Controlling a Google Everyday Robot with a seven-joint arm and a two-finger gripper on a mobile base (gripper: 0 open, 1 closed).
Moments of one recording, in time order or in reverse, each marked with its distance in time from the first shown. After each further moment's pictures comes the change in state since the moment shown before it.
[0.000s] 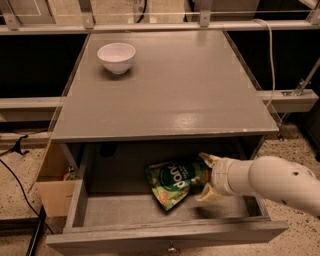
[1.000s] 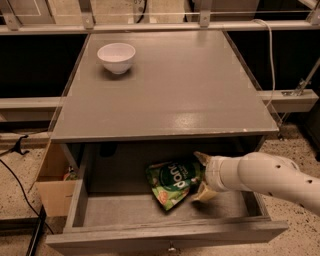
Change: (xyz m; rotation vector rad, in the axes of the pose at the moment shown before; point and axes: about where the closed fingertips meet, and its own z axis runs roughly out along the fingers) arm 0.003 -0.003 0.032 -0.037 0.006 -0.055
